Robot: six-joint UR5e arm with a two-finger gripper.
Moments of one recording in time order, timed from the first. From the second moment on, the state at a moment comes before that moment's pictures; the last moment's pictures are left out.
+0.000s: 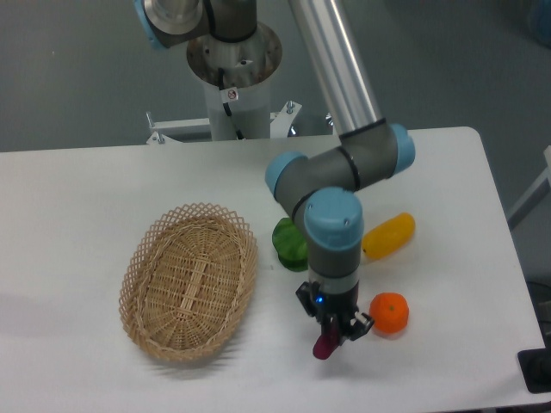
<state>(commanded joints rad) 2.48 -2.06 -1.55 -0.73 1.52 1.13</state>
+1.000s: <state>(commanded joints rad) 2.74 -1.84 -1.39 -1.31 1.42 1.50</state>
